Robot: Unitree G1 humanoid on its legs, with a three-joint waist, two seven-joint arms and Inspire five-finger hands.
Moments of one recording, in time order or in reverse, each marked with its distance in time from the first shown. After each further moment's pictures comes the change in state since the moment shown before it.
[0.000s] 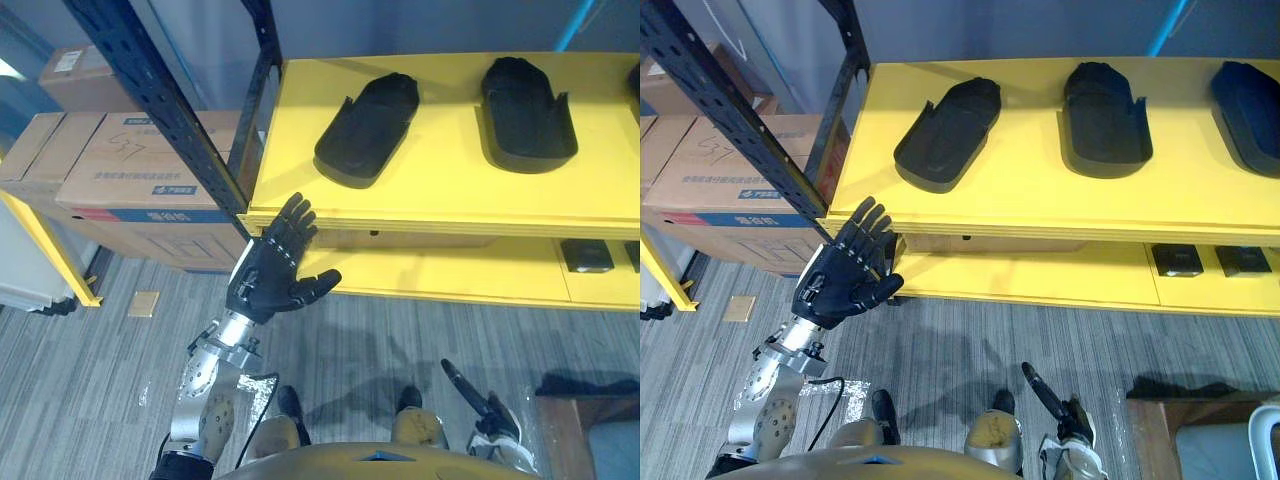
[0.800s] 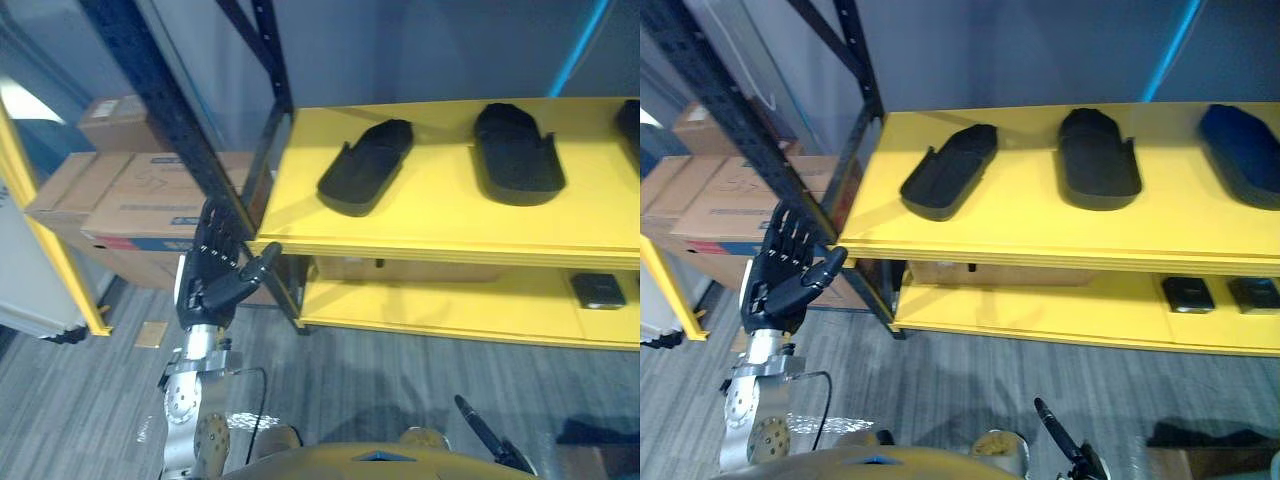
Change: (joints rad) left arm 0.058 -0.144 0.146 -0.071 0.107 -0.118 0.315; right arm 0.066 -0.011 -0.089 0.122 0.019 -0.023 0.057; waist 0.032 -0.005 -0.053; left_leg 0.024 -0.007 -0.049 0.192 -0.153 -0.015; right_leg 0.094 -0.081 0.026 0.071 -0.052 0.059
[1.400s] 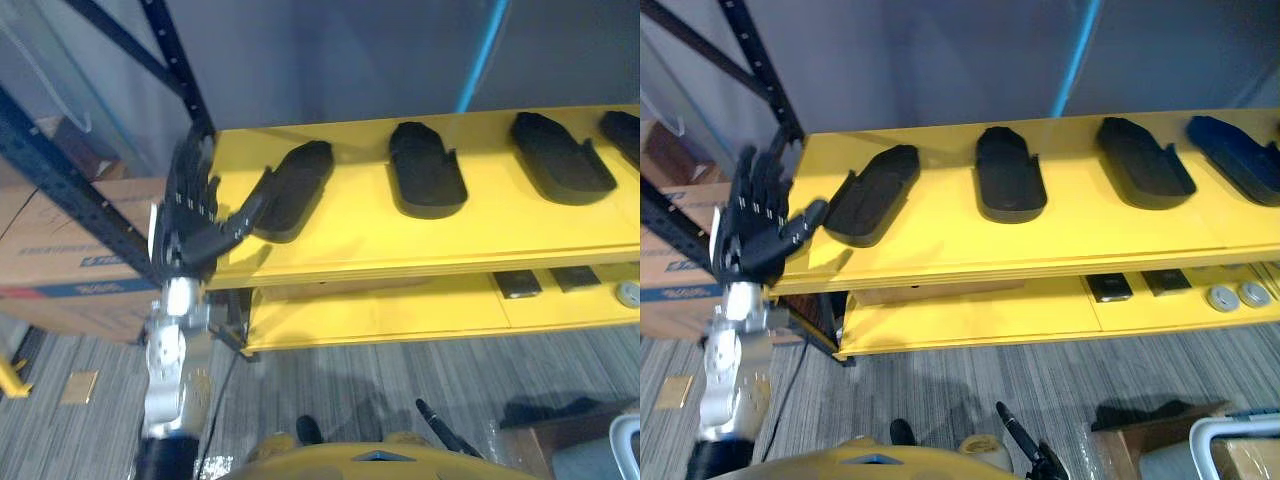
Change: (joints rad) left arm -0.048 0.047 0.074 -0.056 -0.017 0.063 0.122; right arm 0.015 0.082 0.068 -0.035 -0.132 0.047 0.085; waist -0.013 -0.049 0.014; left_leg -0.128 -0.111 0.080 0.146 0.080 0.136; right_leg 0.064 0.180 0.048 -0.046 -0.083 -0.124
